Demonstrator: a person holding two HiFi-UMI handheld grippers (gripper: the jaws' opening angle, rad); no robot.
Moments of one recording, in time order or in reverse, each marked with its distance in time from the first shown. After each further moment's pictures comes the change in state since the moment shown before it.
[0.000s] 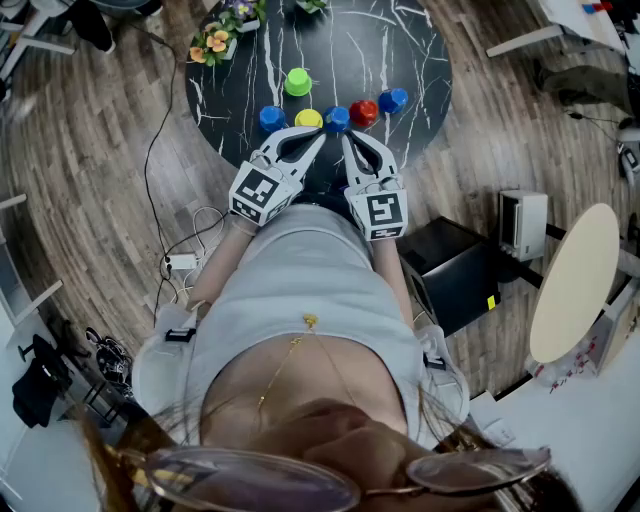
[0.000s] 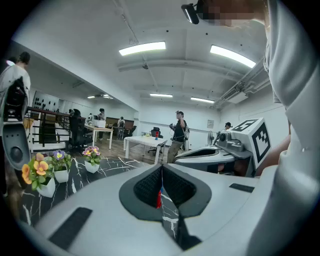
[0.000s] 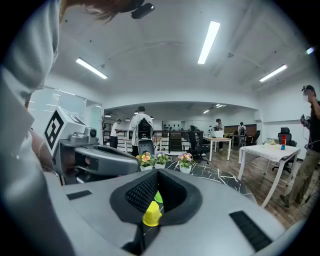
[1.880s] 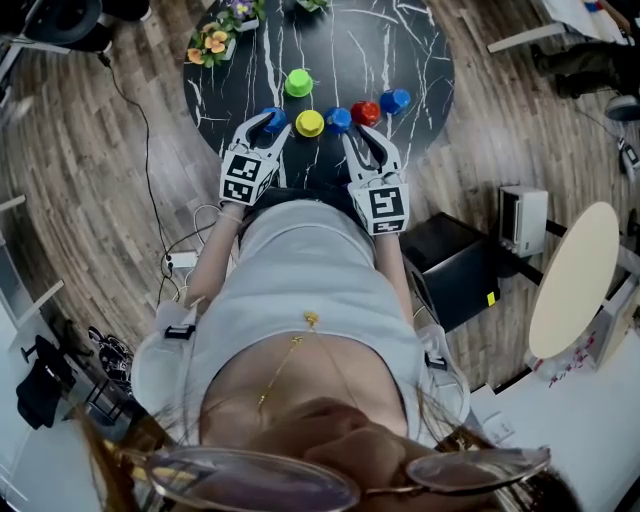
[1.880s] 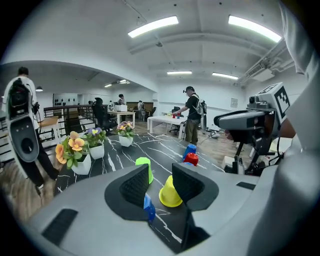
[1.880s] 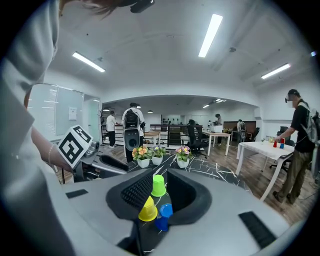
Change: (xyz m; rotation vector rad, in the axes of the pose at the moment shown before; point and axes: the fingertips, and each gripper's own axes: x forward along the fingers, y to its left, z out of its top) left arm -0.018 0.103 -0.088 -0.024 0.243 0.258; right arm 0.018 -0.014 -0.018 -0.002 0.079 -0.012
